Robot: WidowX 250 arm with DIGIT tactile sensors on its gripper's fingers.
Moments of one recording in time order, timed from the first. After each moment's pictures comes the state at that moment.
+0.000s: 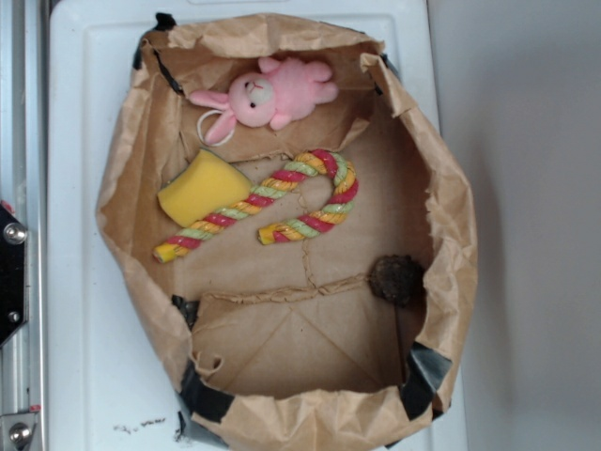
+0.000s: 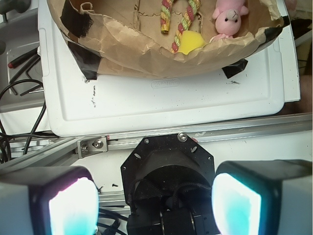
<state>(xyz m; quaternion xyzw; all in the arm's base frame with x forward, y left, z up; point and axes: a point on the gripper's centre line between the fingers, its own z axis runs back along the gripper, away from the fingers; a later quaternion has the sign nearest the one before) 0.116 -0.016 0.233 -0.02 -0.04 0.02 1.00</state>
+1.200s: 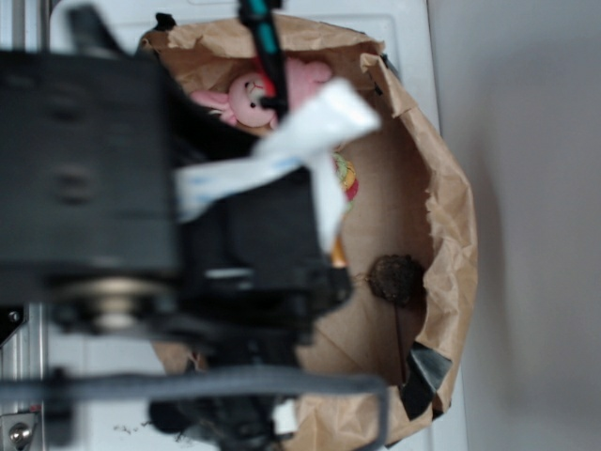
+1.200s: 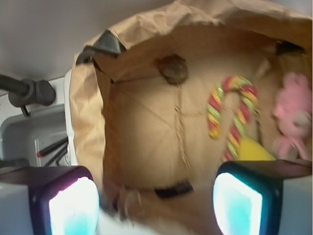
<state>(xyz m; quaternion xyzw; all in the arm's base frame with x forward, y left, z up) 0.269 -0.029 0.181 -0.10 -0.13 0.07 0.98</state>
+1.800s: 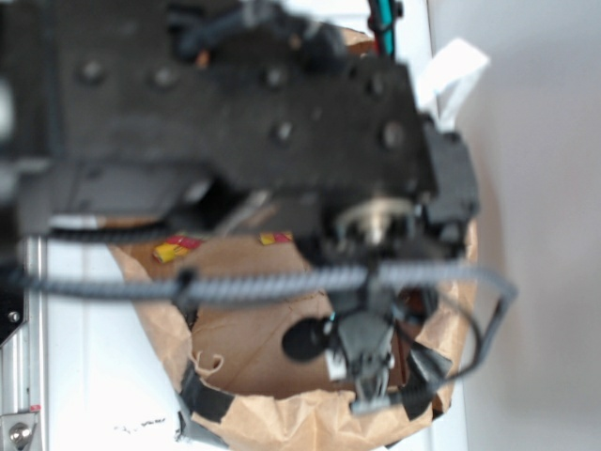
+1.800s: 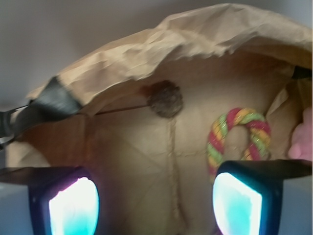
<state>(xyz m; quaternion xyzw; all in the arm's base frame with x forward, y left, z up) 0.307 0.007 0.154 -0.07 -0.13 0.09 0.98</state>
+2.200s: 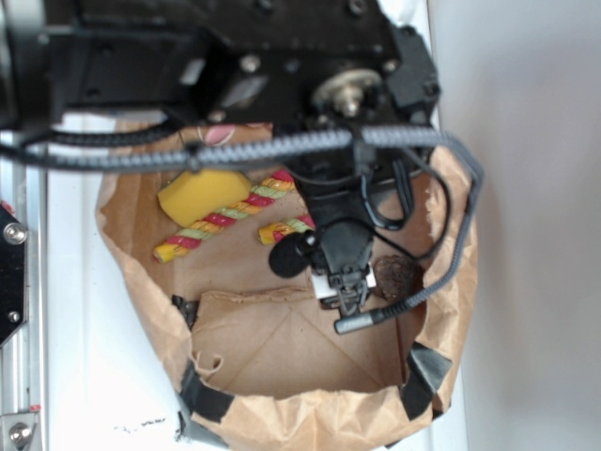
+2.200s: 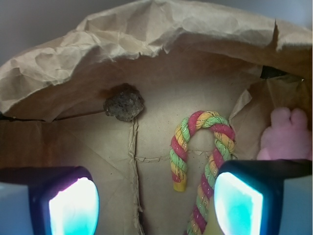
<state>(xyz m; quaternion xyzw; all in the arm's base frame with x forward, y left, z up) 0.300 0.032 0.136 -0.07 -0.13 0.10 0.98</state>
